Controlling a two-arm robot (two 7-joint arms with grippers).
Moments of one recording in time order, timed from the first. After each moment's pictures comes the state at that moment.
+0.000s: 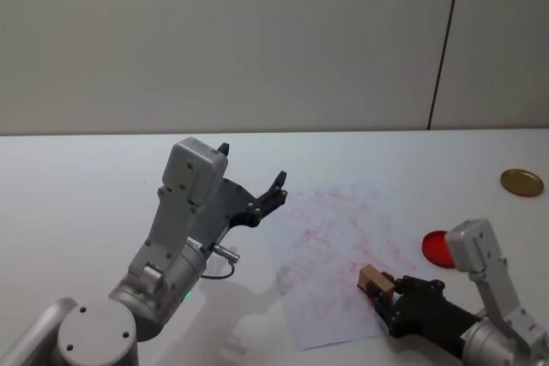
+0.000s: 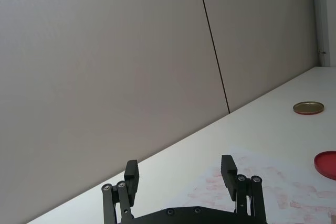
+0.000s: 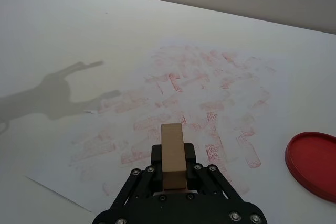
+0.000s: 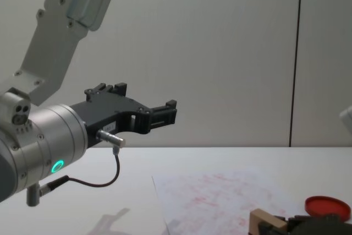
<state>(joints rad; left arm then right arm) -0.24 0.38 0.45 -1.63 -0.20 0.01 -0.01 0.08 0.30 -0.31 -1.51 0.21 0.19 0.39</state>
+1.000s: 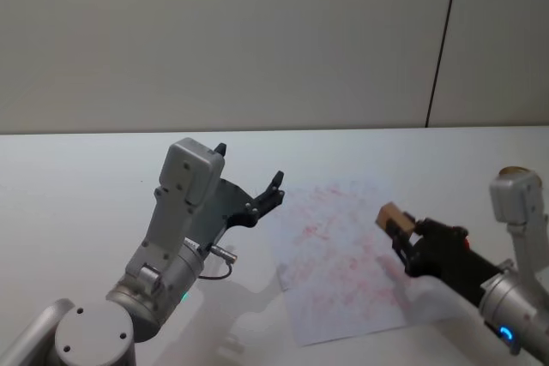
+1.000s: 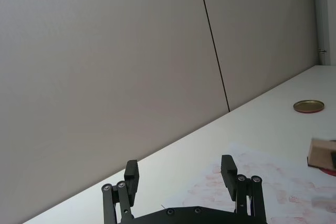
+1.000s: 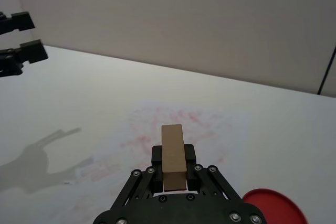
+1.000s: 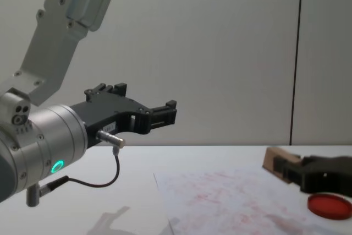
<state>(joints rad) -0.24 0.38 0.45 -1.63 -0.20 0.01 -0.01 0.12 0.31 -0.26 -1.53 0.32 0.10 0.34</state>
